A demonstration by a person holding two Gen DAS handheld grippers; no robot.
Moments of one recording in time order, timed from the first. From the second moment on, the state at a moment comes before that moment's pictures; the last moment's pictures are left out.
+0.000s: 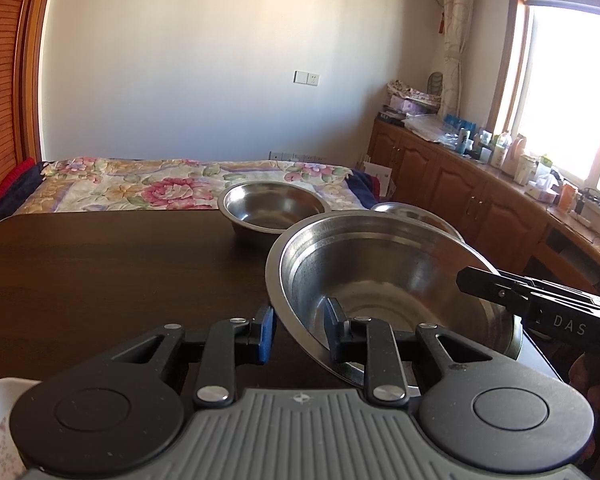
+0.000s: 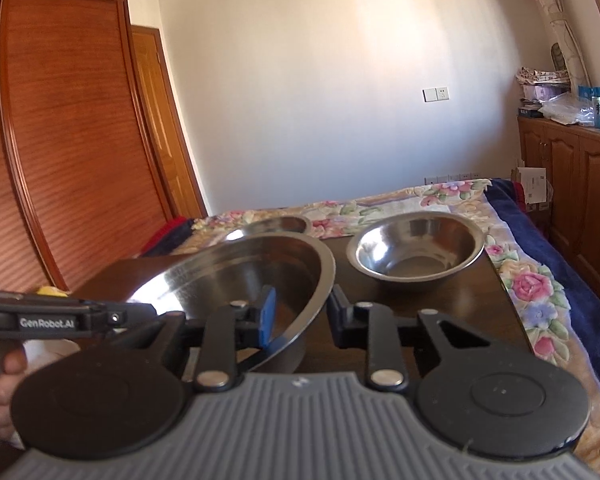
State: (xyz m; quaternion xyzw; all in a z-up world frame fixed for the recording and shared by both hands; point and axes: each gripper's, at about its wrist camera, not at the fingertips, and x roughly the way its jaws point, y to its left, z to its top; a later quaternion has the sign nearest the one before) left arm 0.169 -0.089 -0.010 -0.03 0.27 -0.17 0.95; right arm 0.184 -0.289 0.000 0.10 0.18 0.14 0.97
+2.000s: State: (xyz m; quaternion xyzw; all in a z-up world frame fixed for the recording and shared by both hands) left arm 0.096 -0.070 -0.038 0.00 0.29 -0.20 0.94; right arm 0.111 -0.272 -0.025 0.11 0.23 0.13 0.96
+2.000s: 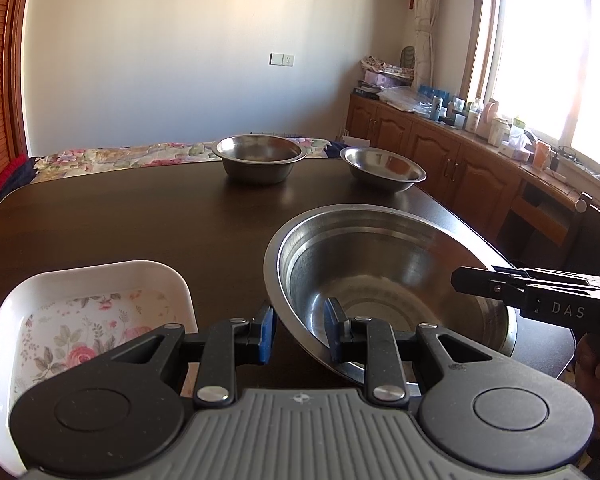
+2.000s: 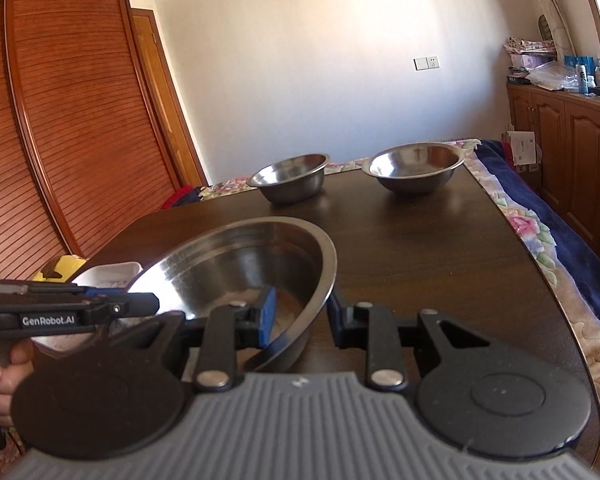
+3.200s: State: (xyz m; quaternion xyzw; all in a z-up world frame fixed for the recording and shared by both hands) left arm 0.221 -0.044 0.009 0.05 0.27 -0.14 0.95; right arm 0.200 -0.283 0.056 -0.03 0.21 0.16 0.96
